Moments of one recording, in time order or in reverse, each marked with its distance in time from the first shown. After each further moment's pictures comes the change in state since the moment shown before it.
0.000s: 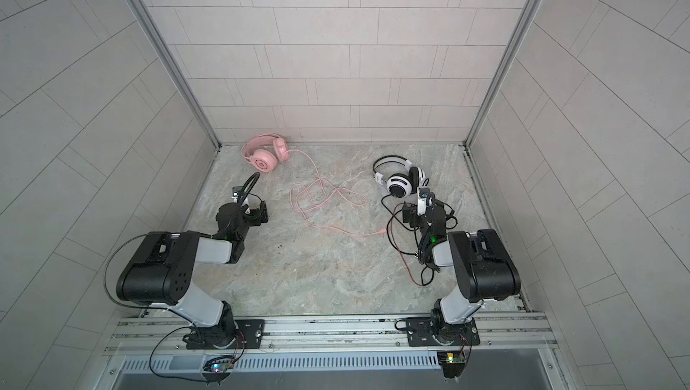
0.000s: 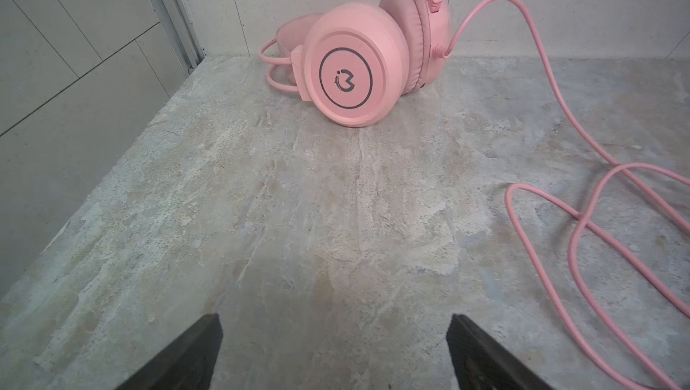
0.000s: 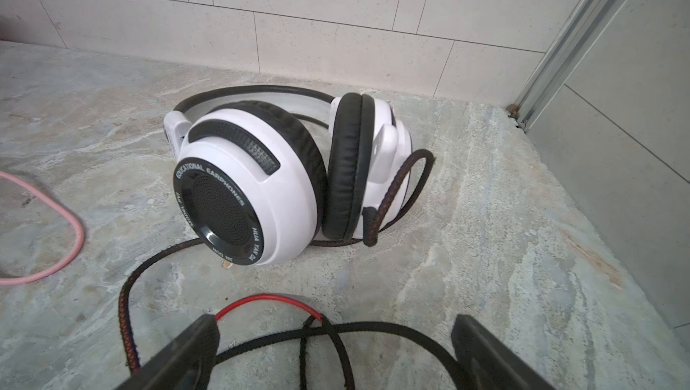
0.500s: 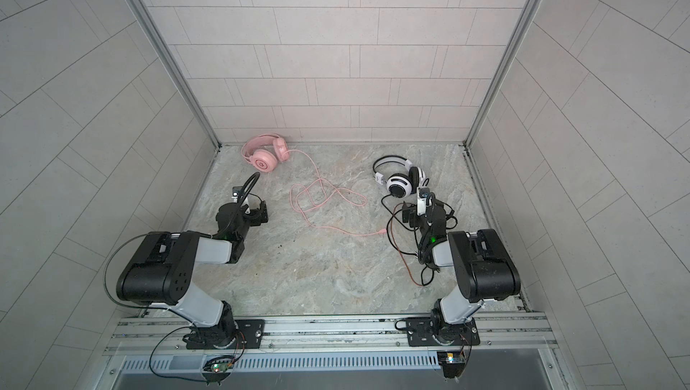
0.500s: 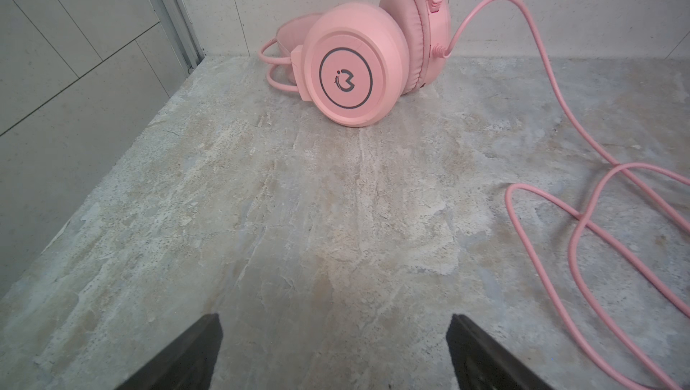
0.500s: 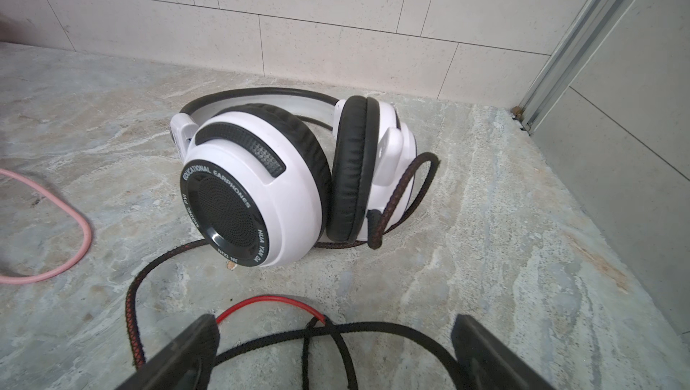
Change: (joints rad) left arm 0.000 0.000 0.000 0.000 0.000 0.000; right arm 0.000 0.000 0.000 0.005 -0.011 0.000
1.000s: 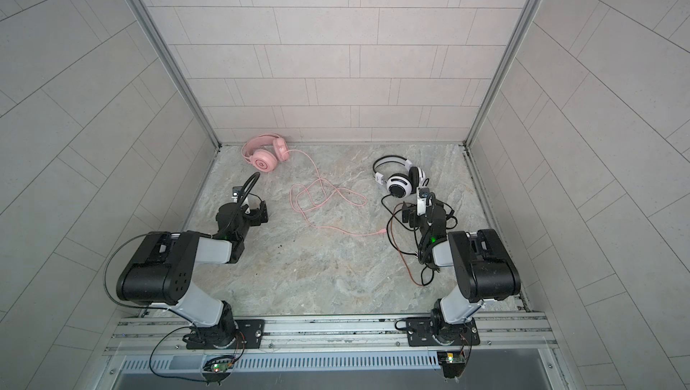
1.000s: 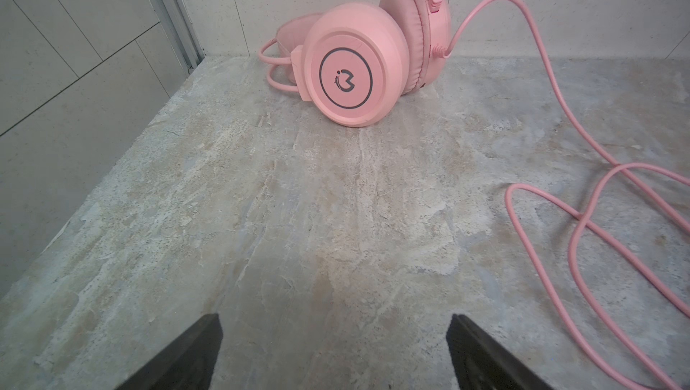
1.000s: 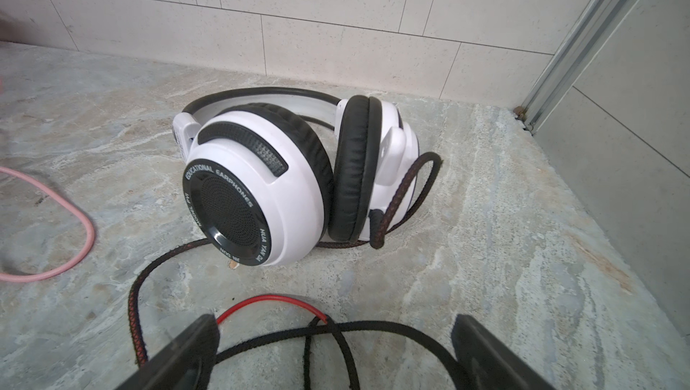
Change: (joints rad) left arm 0.000 0.000 0.000 0.000 0.000 0.000; right arm -0.001 0.000 0.000 -0.001 -0.006 0.000
